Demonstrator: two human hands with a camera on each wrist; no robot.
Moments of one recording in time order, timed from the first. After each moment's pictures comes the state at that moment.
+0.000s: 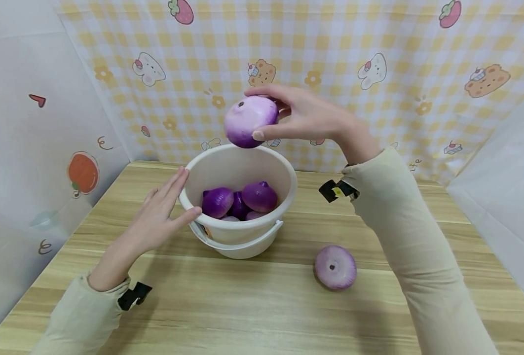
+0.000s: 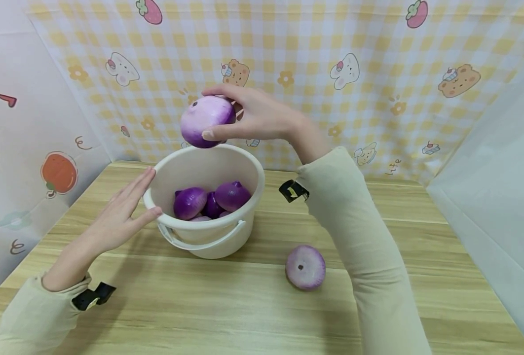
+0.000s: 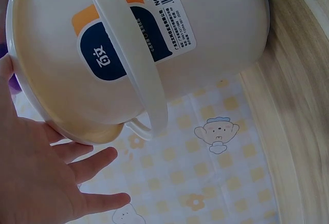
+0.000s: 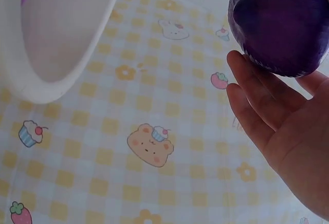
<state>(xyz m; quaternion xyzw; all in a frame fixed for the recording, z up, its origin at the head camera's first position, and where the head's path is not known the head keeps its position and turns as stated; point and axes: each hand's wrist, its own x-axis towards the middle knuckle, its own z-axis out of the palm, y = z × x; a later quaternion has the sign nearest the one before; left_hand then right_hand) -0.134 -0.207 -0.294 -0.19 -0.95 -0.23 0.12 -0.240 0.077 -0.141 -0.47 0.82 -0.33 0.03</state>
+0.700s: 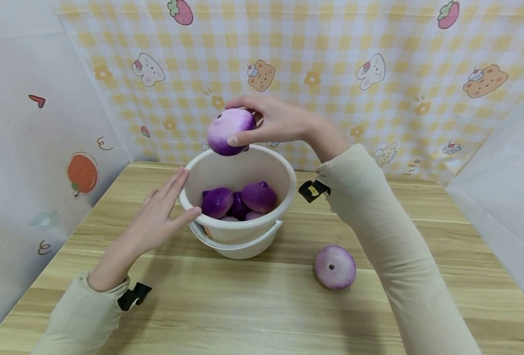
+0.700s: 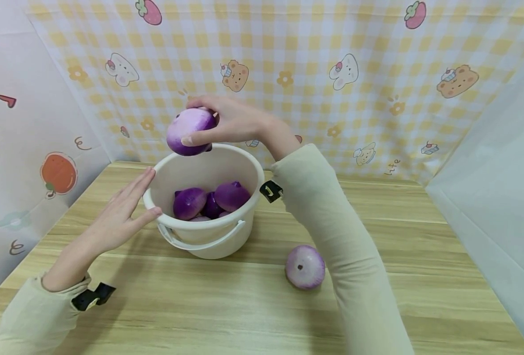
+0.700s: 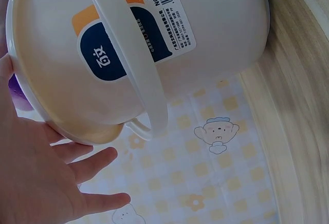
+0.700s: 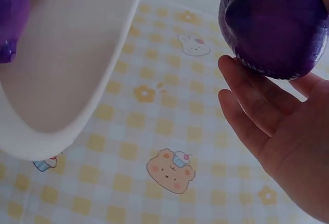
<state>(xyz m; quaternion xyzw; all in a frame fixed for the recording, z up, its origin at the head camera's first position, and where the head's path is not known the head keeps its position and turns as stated) -0.134 -0.207 -0.294 -0.19 -0.95 -0.24 0.12 -0.252 0.042 -0.151 -0.47 0.83 -0.29 0.08</state>
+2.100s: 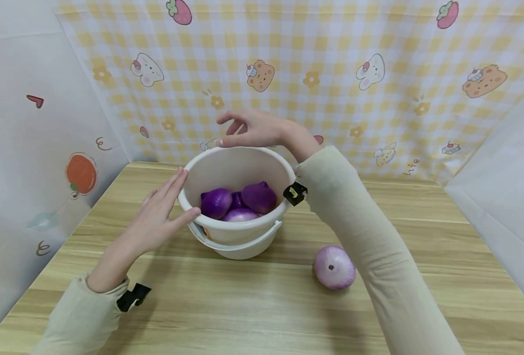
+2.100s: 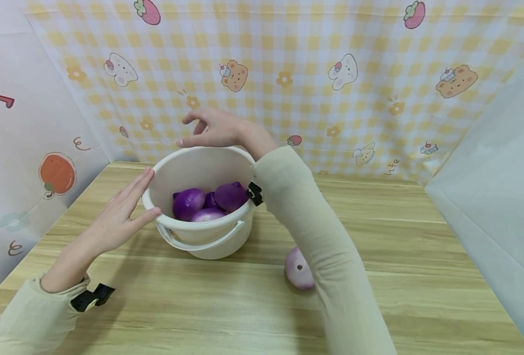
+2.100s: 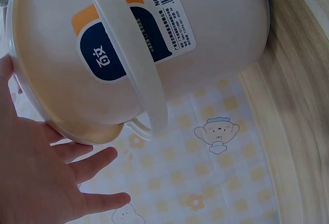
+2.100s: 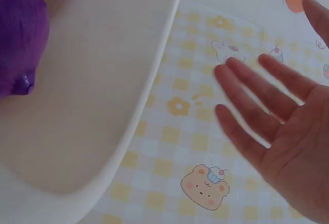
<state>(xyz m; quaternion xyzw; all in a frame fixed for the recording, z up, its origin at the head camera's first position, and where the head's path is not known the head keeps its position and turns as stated) -0.134 -0.206 -0.294 -0.19 -0.94 -0.24 0.12 -0.266 0.019 -0.171 -0.43 0.86 -0.25 0.13</state>
